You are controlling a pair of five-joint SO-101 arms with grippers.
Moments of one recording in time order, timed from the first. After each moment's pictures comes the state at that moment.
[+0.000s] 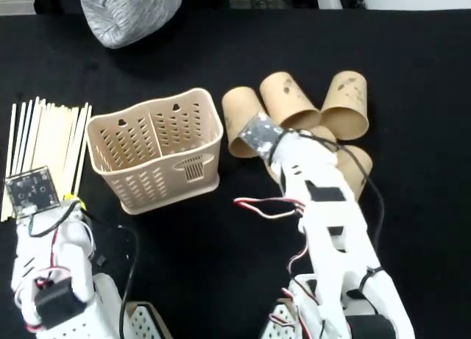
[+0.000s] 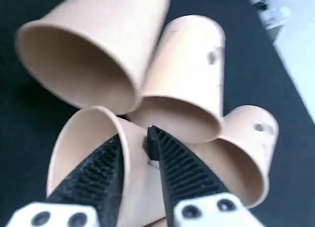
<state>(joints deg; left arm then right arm) -32.4 -103.1 75.1 73.7 -7.8 -2.5 -32.2 68.8 11.2 51.6</state>
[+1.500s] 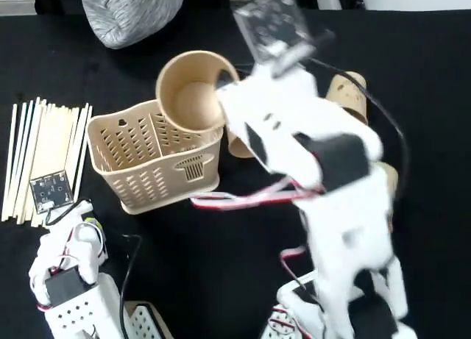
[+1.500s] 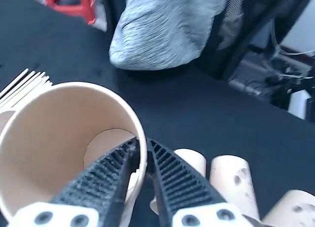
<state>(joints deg) -32.4 -103.2 93.5 71.2 -7.9 -24.5 -26.0 -7.5 73.3 7.0</state>
